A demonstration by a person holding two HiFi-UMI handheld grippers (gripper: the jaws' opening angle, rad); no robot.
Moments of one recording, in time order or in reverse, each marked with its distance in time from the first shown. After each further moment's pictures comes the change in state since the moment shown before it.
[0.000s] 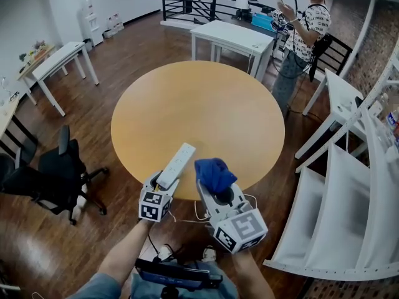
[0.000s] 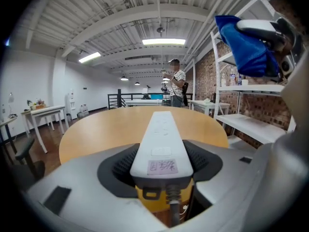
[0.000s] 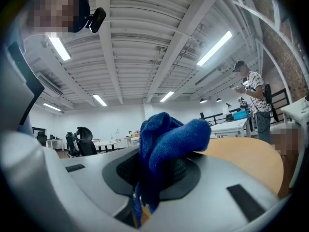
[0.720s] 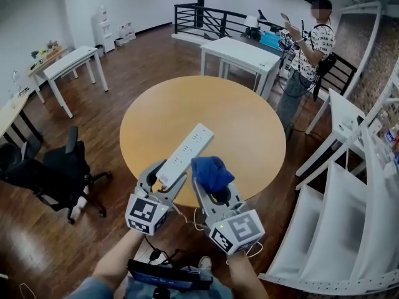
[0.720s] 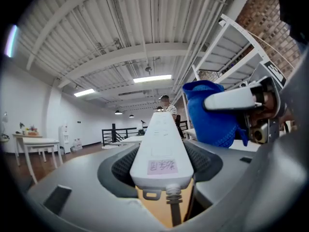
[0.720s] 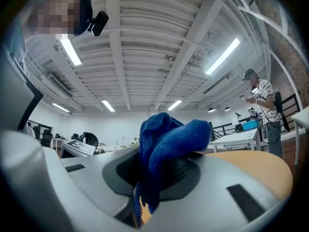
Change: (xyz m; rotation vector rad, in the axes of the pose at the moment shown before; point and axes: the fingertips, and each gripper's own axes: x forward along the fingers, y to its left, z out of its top) left arm -0.109 -0.042 0.172 0.131 -0.377 -0.014; right arm 0.005 0.028 0.046 -0.082 -0.113 0.088
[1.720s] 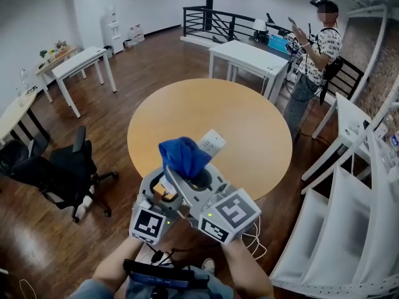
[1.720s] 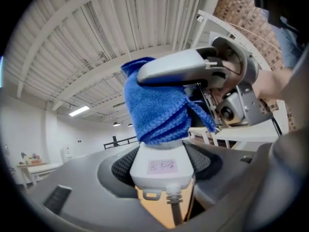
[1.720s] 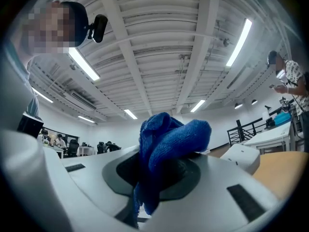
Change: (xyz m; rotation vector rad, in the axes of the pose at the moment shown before) left arm -0.029 -0.018 0.028 0.202 -0.039 0.008; right arm 0.054 0.072 0.053 0.034 -0.062 0.308
